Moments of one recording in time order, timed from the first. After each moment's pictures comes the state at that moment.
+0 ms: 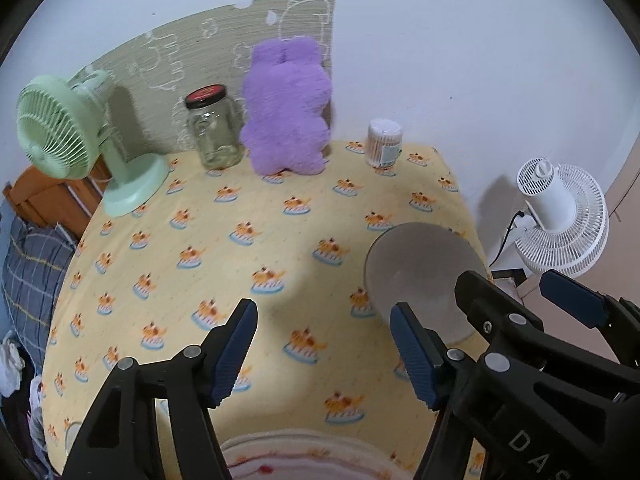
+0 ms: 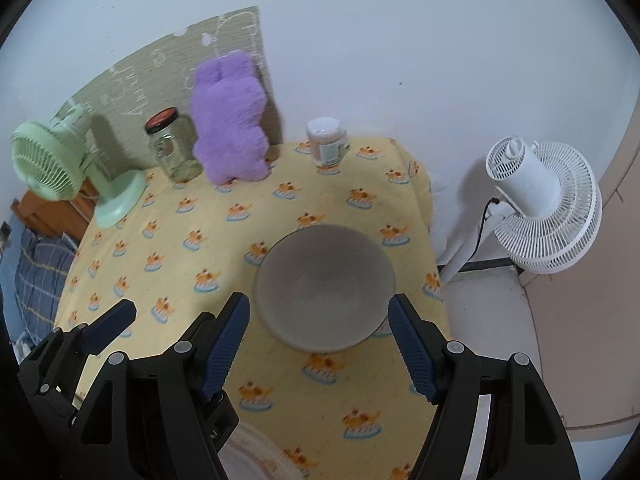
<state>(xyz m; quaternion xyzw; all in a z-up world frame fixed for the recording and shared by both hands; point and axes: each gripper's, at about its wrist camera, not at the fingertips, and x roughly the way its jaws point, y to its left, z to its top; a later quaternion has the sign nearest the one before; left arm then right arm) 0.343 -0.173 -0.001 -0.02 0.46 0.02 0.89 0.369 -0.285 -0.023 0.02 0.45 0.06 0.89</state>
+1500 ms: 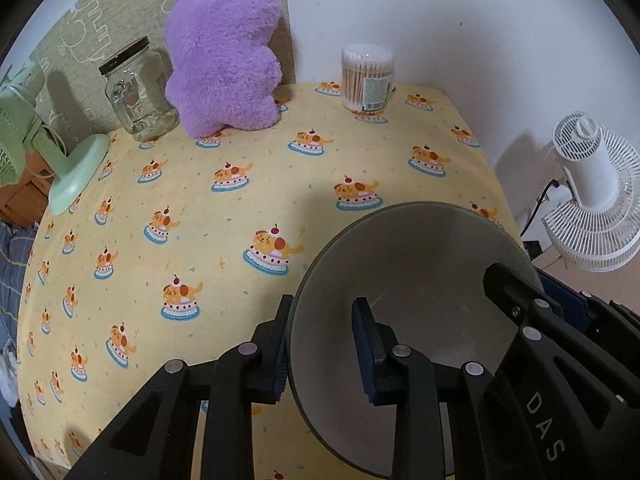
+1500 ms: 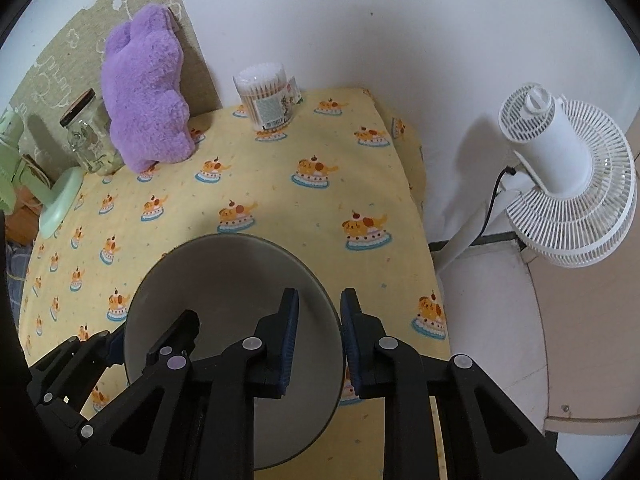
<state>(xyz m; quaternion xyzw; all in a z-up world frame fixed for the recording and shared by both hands) 0.427 -0.217 -0.090 0.01 0.53 0.03 0.85 0.459 -0.322 -0.117 0.04 0.51 0.04 0.86</state>
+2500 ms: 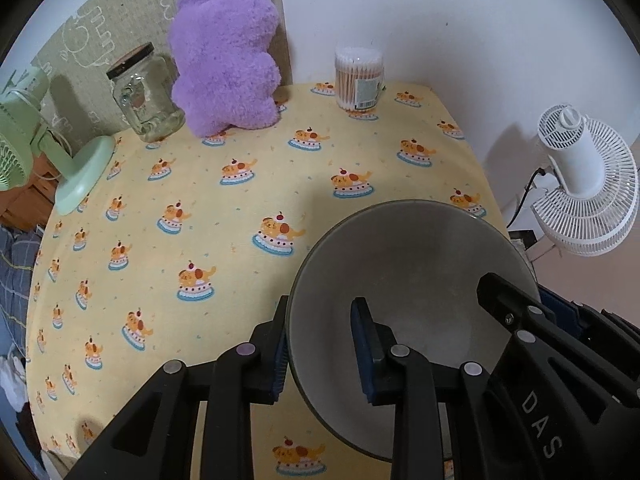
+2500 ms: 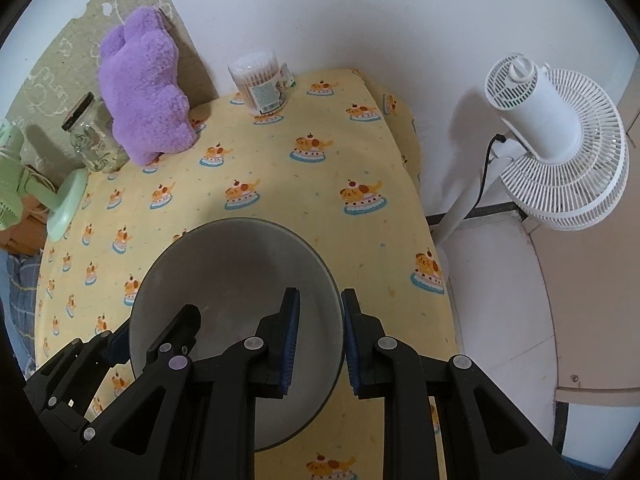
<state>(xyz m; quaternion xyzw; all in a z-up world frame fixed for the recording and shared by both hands) 0.402 -0.216 -0.072 0.01 0.53 0.02 0.85 0.435 -0.323 -0.103 0.07 0.53 0.03 0.84</state>
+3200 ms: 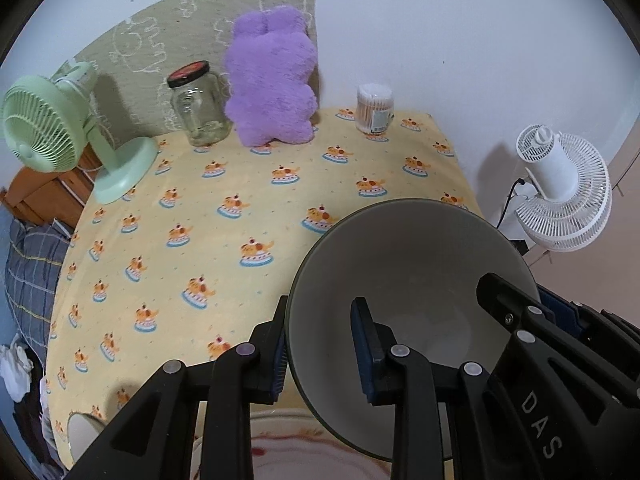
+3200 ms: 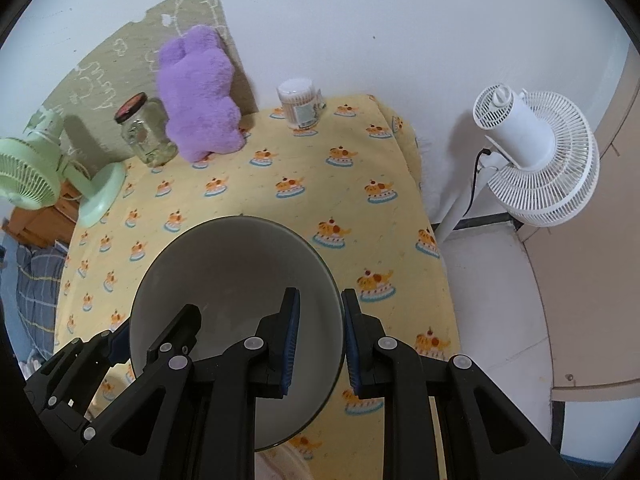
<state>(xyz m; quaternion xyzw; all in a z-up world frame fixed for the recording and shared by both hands) 0.334 -0.180 -0.013 0.00 0.51 0.02 0.86 0.362 -0.291 -0.042 0.06 0.50 0.03 0.86</state>
